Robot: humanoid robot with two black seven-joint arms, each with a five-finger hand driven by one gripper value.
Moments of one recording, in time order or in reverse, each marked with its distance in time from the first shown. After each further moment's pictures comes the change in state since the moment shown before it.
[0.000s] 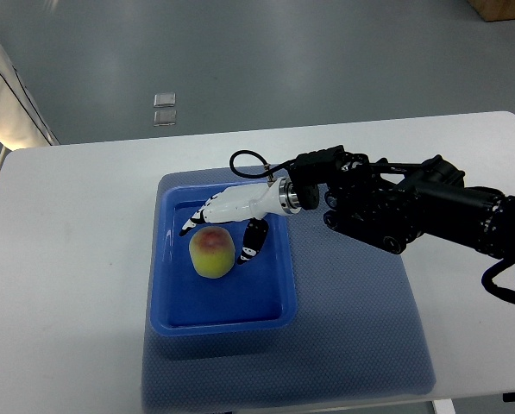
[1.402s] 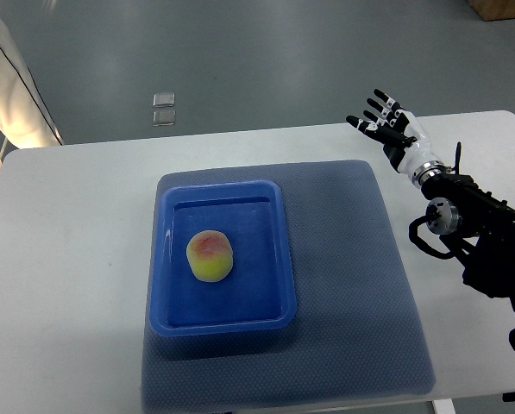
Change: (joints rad) left arm 0.000 0.000 0.000 0.000 0.000 0.000 0.000; right arm -0.386 -0.138 0.662 -0.215 1.354 -0.098 -0.139
